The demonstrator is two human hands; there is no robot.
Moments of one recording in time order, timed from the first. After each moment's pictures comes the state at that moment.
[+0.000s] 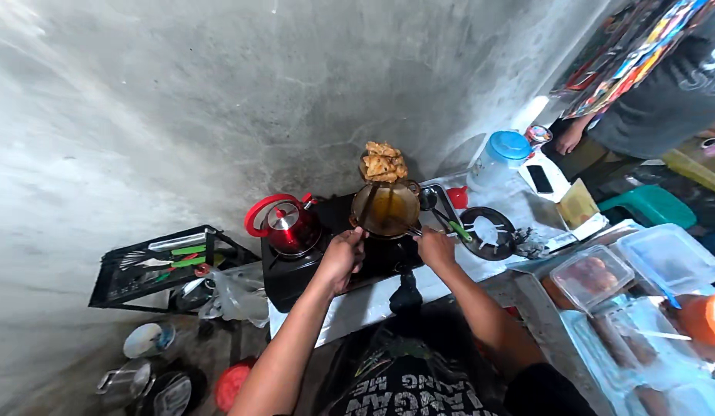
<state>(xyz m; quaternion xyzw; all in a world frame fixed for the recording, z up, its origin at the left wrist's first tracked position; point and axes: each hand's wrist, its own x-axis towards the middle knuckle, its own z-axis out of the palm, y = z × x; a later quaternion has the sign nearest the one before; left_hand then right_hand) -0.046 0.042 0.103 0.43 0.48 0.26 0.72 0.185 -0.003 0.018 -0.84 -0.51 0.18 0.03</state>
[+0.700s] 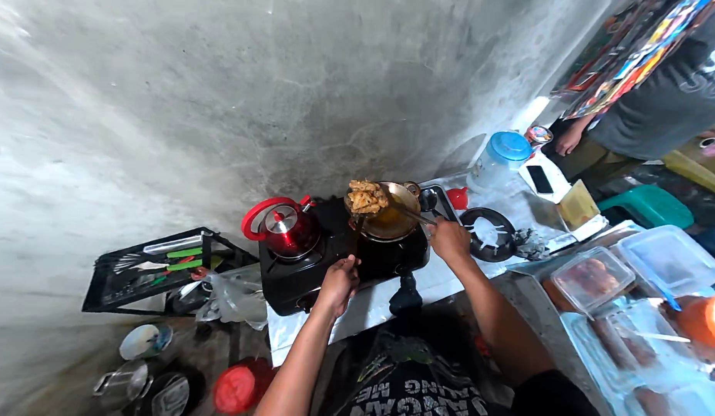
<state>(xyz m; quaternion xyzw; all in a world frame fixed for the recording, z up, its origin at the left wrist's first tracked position) -0.065 0.022 0.041 0.35 0.54 0.28 0.71 0.211 0.006 0.055 -0.87 -0.47 0.17 0.03</state>
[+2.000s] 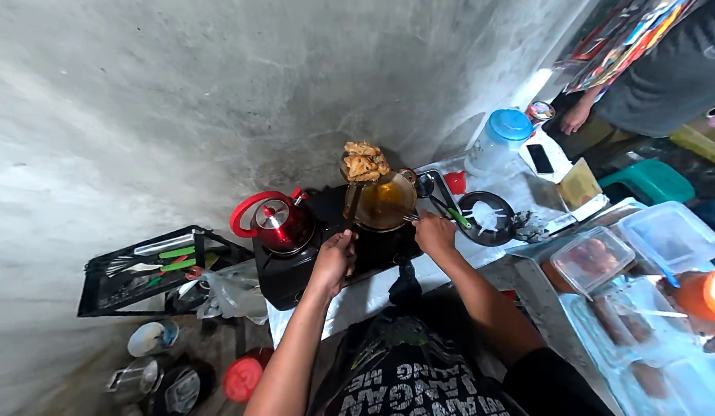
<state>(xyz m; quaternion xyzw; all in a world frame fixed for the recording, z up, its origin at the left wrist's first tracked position) -0.050 0.048 0.071 0.40 0.51 0.28 0.71 0.189 0.010 0.024 -0.85 -0.51 0.14 0.02</state>
